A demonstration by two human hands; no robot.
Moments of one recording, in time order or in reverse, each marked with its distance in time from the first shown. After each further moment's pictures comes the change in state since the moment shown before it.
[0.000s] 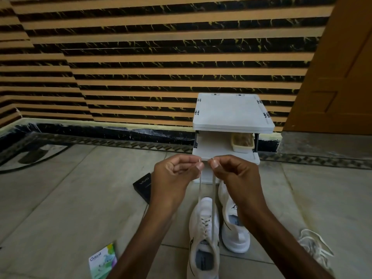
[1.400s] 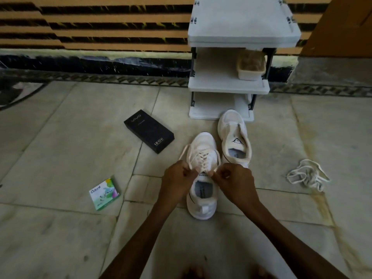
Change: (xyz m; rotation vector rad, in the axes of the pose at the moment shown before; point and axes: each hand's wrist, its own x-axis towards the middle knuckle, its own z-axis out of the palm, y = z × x) left_hand -0.051 -0.184 -0.014 0.864 -0.194 -0.364; right_hand -0.080 0.175 -0.028 -0.822 -0.227 0.236
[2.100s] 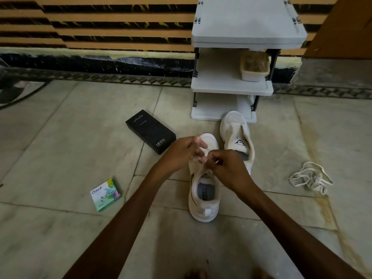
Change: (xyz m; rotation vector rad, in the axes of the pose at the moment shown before) left_hand 0.051 0.025 -0.037 -0.305 -0.298 0.181; right_hand 0.030 -0.035 -0.009 0.280 -0.126 -0.159
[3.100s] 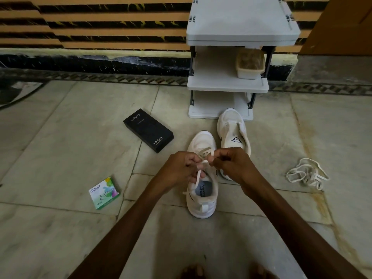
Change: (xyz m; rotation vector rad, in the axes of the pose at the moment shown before) left_hand -0.029 -0.010 0.020 -0.087 -0.082 -0.099; right_hand -0.013 -0.007 -0.025 0.244 -0.044 0.283
